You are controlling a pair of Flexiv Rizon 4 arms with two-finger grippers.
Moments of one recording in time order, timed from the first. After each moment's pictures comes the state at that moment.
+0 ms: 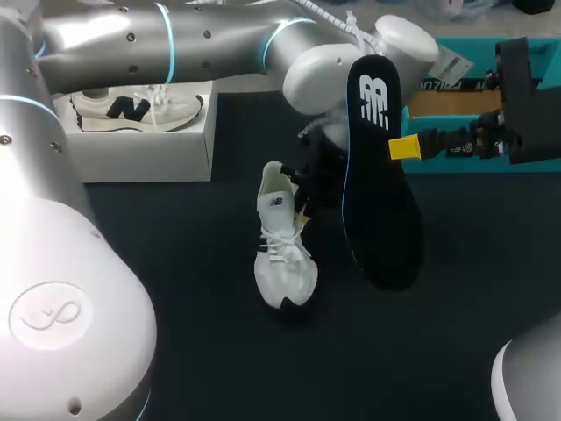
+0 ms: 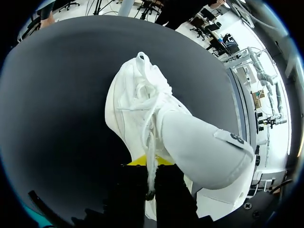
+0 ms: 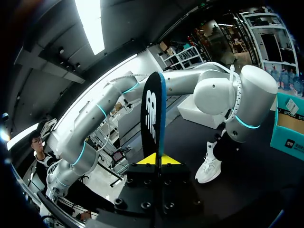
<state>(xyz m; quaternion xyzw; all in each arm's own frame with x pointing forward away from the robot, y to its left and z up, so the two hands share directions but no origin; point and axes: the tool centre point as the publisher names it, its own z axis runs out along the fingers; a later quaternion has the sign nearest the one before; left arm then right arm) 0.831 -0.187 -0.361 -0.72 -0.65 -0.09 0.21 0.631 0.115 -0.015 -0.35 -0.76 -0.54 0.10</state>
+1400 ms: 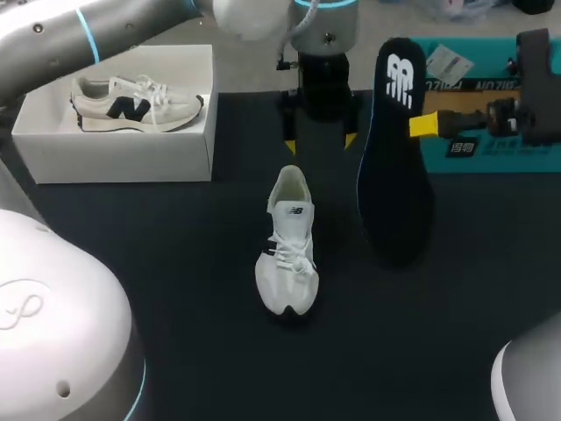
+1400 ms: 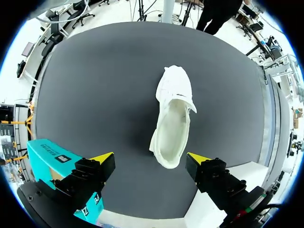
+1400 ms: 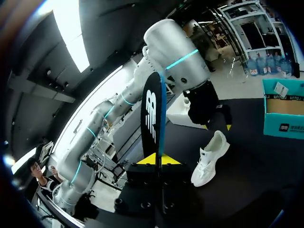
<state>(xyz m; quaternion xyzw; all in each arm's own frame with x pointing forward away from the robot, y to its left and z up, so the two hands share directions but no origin) 0.895 -0.226 -0.225 -0.65 -0.76 0.03 -0.01 0.680 0.082 -0.020 -0.44 -0.70 -0.55 0.11</state>
